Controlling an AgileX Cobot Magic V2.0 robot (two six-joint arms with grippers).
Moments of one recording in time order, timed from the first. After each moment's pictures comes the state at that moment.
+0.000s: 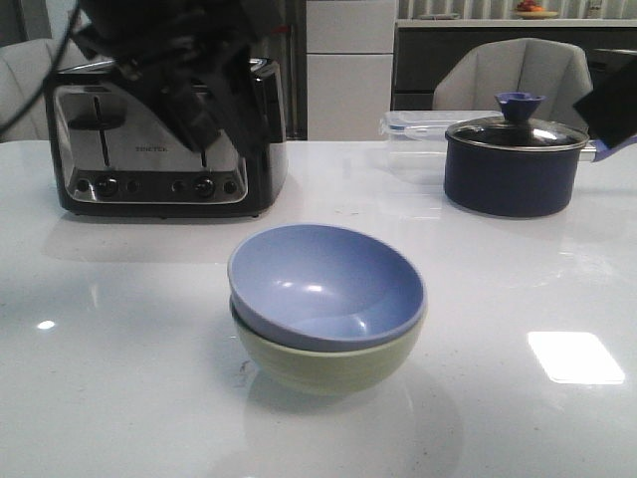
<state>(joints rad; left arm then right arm) -0.59 1.56 -1.30 -0.23 0.88 0.21 0.59 0.86 -0.74 0.12 0.68 -0.18</state>
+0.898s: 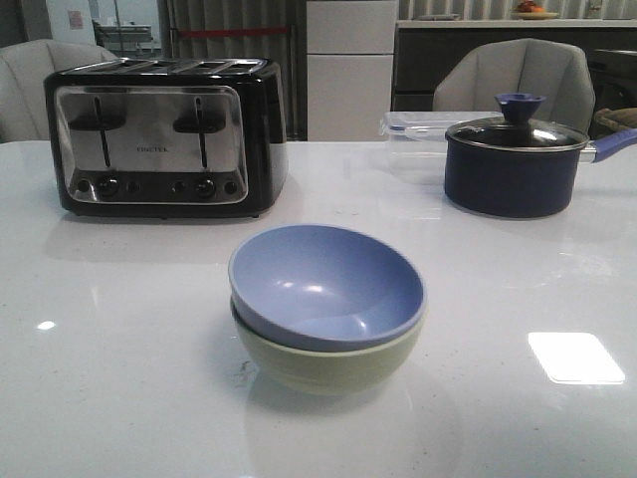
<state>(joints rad) -0.59 0.69 -0.71 0.07 0.85 0.03 0.54 0.62 -0.61 0.11 0.72 -0.15</state>
